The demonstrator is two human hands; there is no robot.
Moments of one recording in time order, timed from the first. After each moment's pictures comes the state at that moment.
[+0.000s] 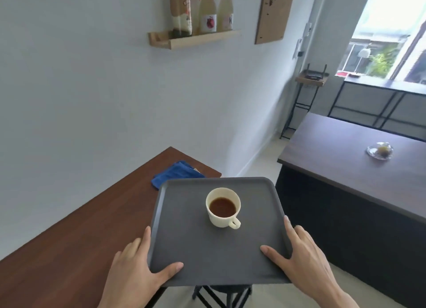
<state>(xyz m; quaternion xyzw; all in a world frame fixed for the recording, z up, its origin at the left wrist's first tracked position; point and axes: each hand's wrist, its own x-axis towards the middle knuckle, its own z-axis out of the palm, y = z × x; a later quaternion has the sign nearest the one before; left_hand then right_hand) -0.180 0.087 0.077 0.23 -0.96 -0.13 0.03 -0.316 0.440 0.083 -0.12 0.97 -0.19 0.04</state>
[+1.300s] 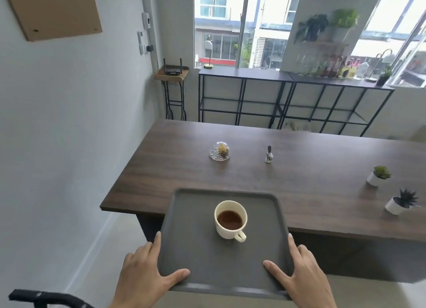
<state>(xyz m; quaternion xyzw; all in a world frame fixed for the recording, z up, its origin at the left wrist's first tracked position) -0.581 0.555 0.024 -0.07 -0.99 -0.09 -0.05 -0.488 0.927 0.019 0.20 0.96 -0.19 0.00</state>
